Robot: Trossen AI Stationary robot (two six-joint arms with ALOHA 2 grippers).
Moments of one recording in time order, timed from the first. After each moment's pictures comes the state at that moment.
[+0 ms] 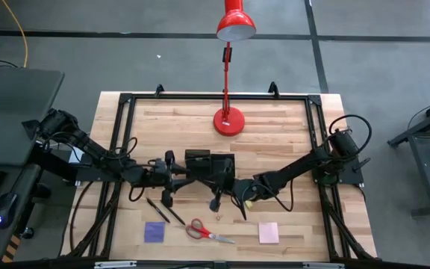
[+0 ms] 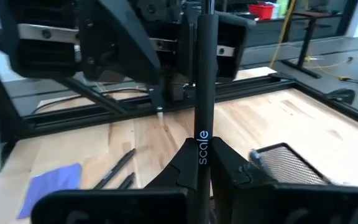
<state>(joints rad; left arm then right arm) -0.39 1.27 0.39 0.94 -0.56 -0.18 0.38 1.87 1.13 0.53 0.63 0.18</state>
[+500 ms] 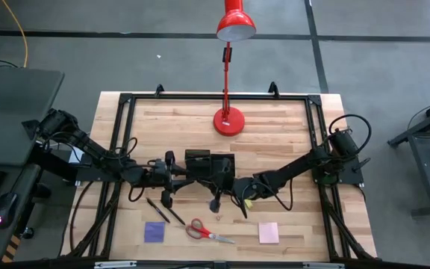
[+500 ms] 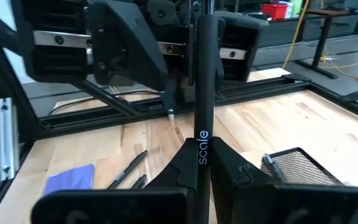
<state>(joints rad) -0.39 1.27 0.39 0.94 -0.55 -0.18 0.37 1.87 1.13 0.55 0.57 0.18</state>
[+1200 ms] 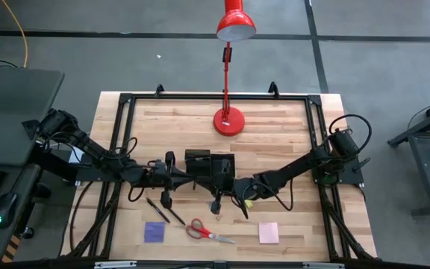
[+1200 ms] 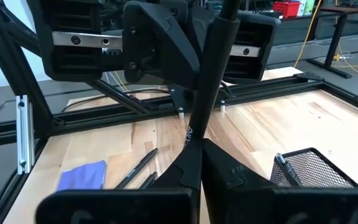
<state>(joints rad) -0.39 1.27 0.39 0.94 -0.53 -0.16 0.37 1.87 1.13 0.55 0.54 0.18</state>
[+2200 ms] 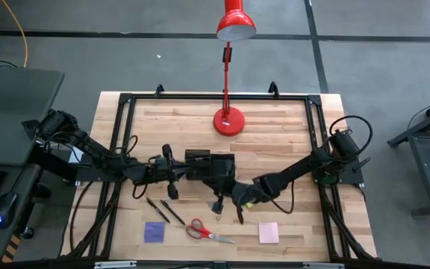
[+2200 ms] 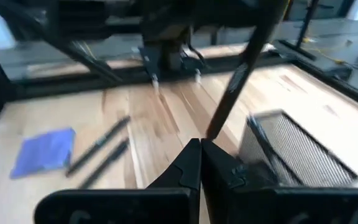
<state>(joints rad) -0.32 1.27 0.39 0.91 -0.67 -0.06 0.42 1.87 1.13 0.36 0.68 0.23</state>
